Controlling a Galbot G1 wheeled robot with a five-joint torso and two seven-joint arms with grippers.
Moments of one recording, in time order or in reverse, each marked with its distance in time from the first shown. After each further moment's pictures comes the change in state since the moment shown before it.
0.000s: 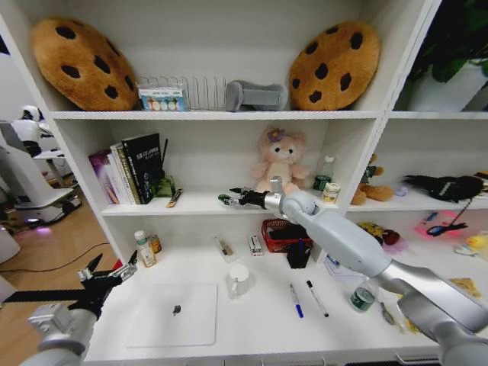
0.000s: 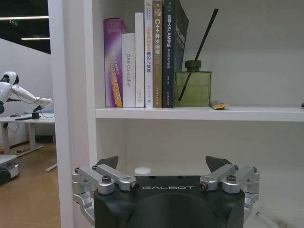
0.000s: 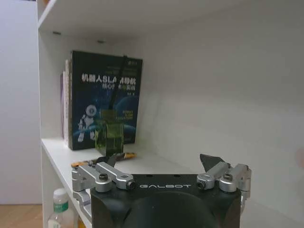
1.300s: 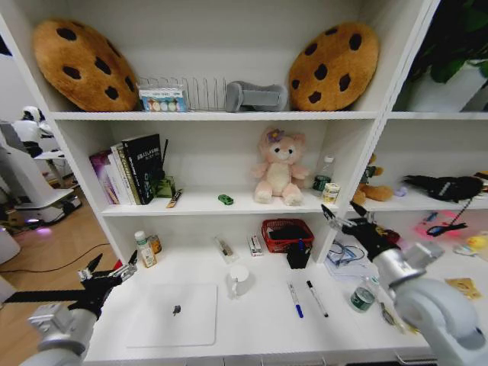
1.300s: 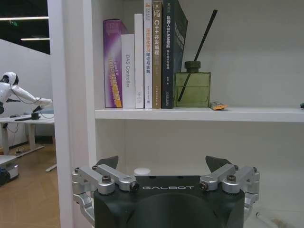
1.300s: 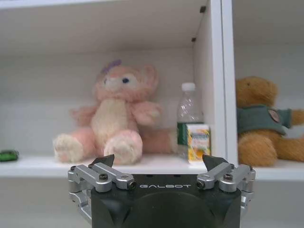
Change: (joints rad) left arm 0.000 0.000 0.000 0.000 0.000 0.000 0.000; right arm -1.544 0.055 1.245 0.687 -0.329 0.232 0.289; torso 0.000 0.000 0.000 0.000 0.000
